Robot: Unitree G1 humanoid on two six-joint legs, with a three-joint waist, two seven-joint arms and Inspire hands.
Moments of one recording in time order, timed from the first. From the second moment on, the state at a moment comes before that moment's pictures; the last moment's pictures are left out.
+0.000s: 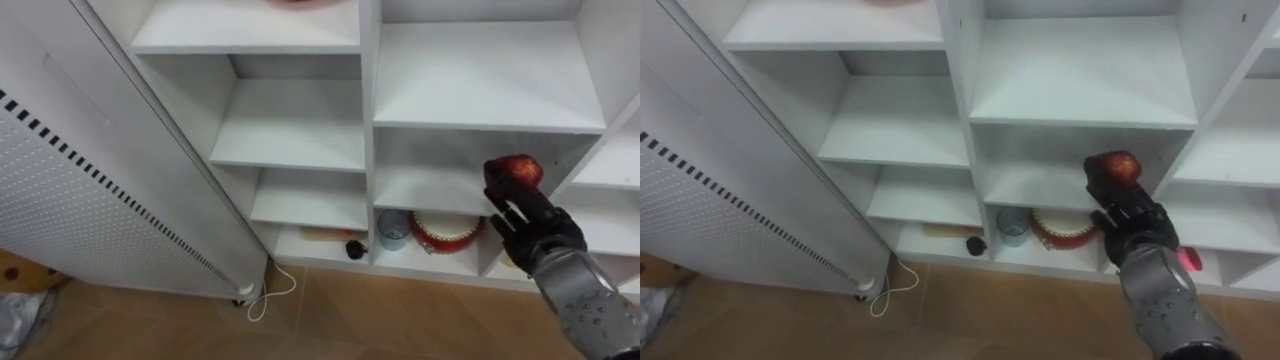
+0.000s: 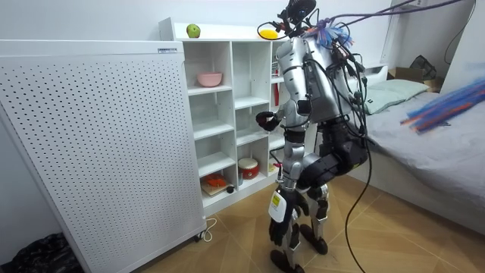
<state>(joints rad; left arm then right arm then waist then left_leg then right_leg) -0.01 0.19 -0.39 1.04 0.00 0.12 0.24 -0.85 -0.43 0.03 0.93 1.16 0.00 -0.34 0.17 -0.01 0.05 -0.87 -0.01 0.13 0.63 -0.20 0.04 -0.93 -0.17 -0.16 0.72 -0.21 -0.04</state>
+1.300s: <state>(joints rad) 0.04 0.20 -0.38 1.00 -0.05 0.12 0.28 -0.88 -0.43 0.02 0.81 1.17 -0.02 -0.48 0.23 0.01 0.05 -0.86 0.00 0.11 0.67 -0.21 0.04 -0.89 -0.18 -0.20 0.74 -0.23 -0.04</state>
